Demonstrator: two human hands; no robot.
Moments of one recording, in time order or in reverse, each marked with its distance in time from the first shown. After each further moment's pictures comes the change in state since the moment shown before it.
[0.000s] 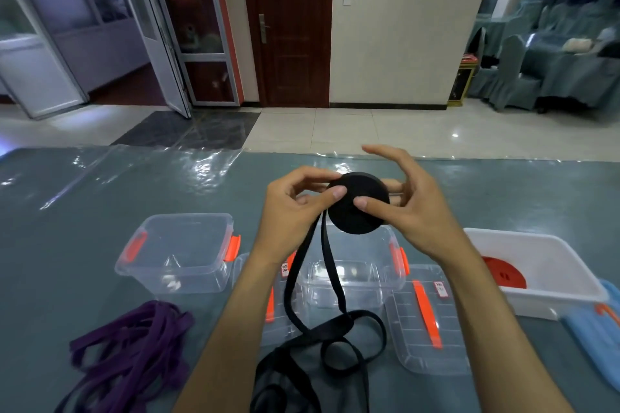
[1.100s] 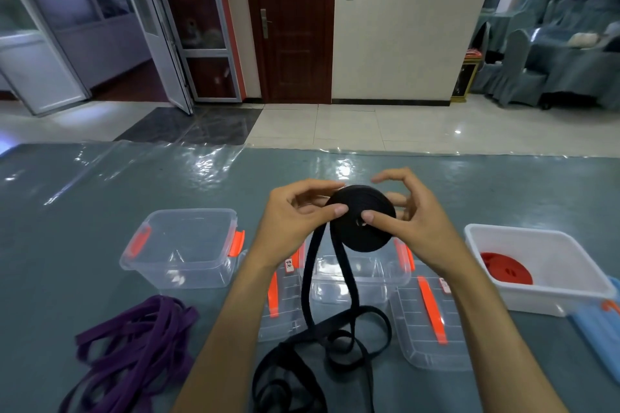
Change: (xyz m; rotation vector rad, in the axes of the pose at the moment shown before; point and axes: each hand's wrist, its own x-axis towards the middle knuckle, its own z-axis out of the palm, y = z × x) left_hand -0.012 -0.020 -0.018 -0.041 -0.124 -0.077; right_hand -0.016 0.030 0.006 0.078 -0.006 0.141
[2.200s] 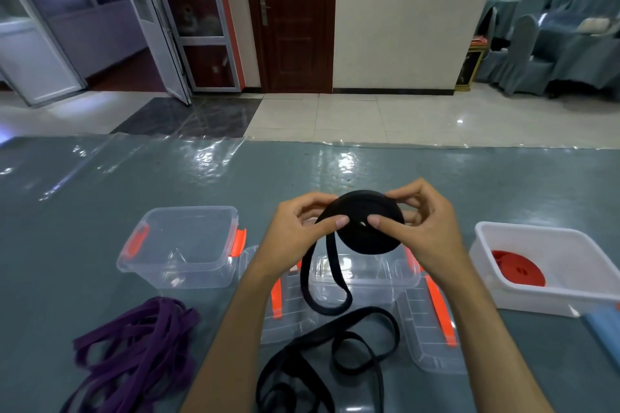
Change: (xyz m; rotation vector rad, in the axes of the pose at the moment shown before) left_hand 0.008 -0.032 -0.013 0.036 -0.048 -0.173; right_hand 0.014 0.040 0.007 0.009 0.244 -0.029
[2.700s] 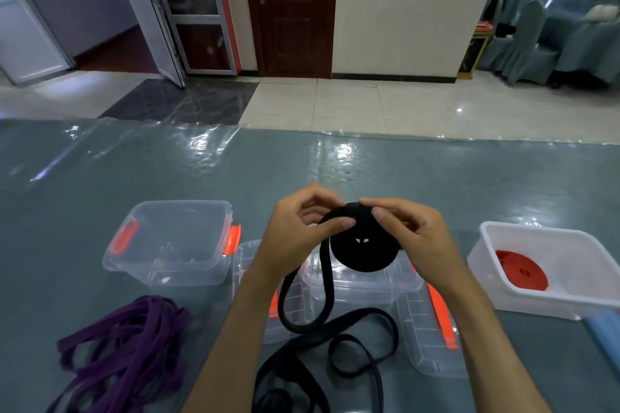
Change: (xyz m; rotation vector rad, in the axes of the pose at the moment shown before) left_hand 0.021 -0.022 0.000 -0.036 0.051 0.091; right_hand 0.016 0.015 0.007 -0.112 -0.176 0.036
